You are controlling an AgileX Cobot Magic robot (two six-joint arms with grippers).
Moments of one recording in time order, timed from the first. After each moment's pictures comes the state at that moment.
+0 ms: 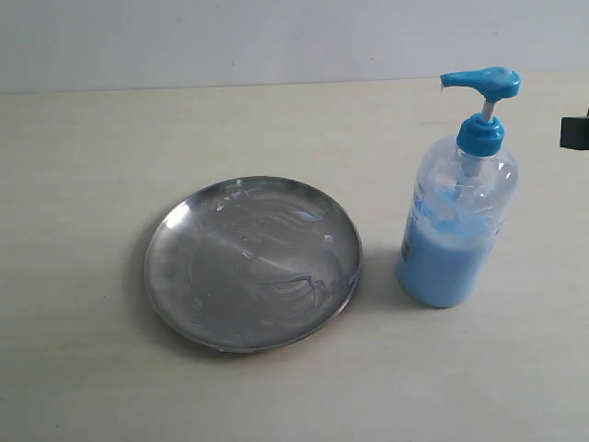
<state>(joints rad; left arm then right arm) -0.16 0.01 0.00 0.12 0.37 -0.17 0.11 0.99 -0.54 0.07 0.22 -0.03</state>
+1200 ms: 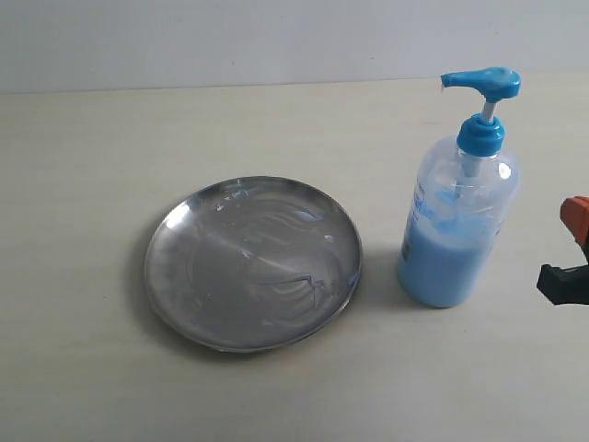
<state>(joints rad) -0.16 0.01 0.00 0.12 0.37 -0.17 0.18 0.99 -0.01 -0.05 -0.60 0.07</state>
